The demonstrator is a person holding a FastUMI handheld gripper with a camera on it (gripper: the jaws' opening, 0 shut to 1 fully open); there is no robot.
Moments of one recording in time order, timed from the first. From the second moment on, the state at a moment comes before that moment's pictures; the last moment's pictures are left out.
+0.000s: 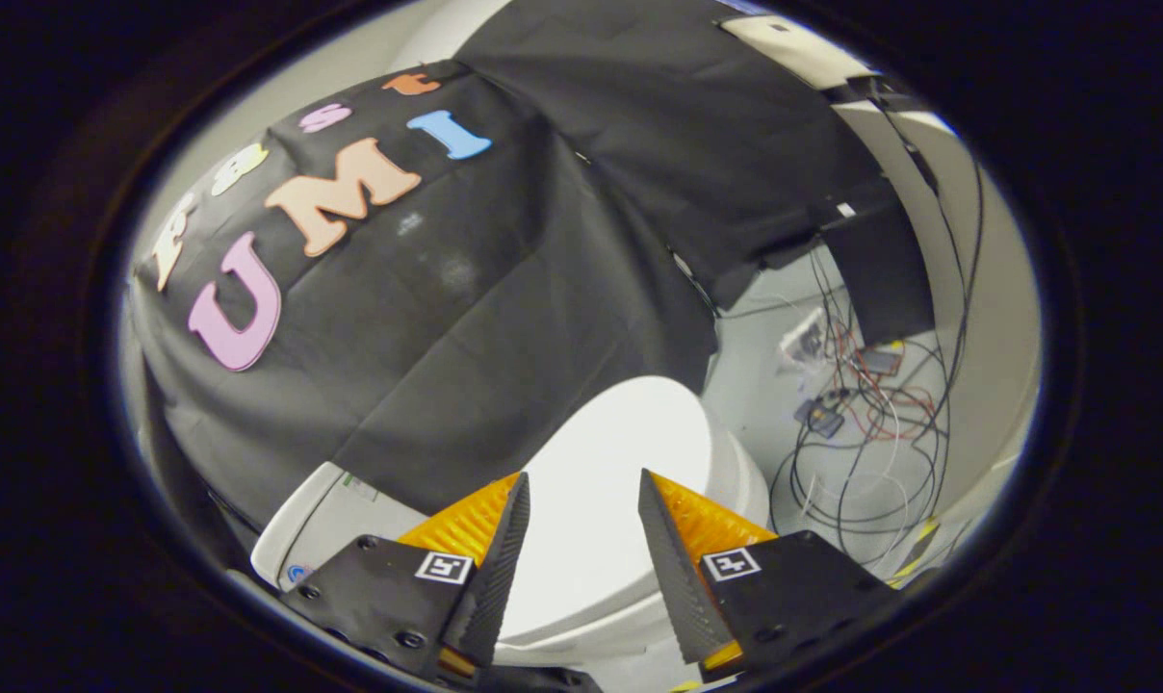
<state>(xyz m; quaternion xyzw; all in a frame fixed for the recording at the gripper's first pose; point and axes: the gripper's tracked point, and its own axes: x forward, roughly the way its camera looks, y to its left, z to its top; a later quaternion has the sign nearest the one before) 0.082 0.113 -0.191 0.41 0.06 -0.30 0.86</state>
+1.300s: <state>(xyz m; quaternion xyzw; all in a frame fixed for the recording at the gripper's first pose) 0.055 0.101 -0.312 0.52 0.15 -0.36 0.76</state>
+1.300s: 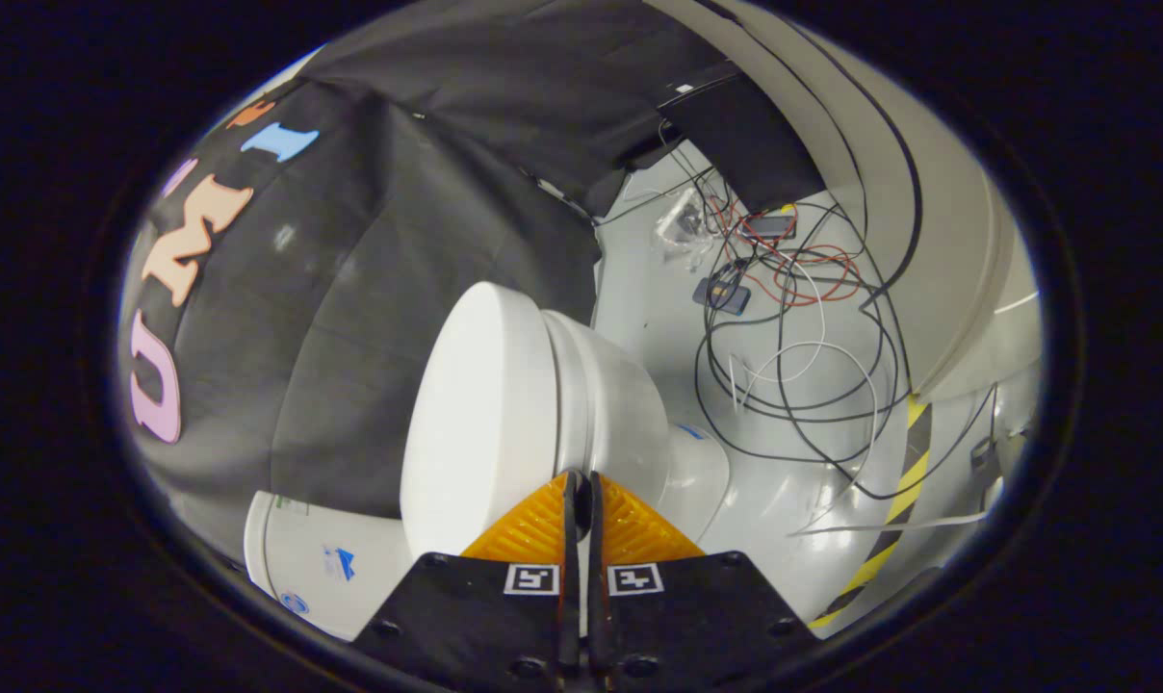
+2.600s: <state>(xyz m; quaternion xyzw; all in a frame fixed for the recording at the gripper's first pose) 0.141 0.202 -0.059 0.17 0.05 -0.19 0.96</state>
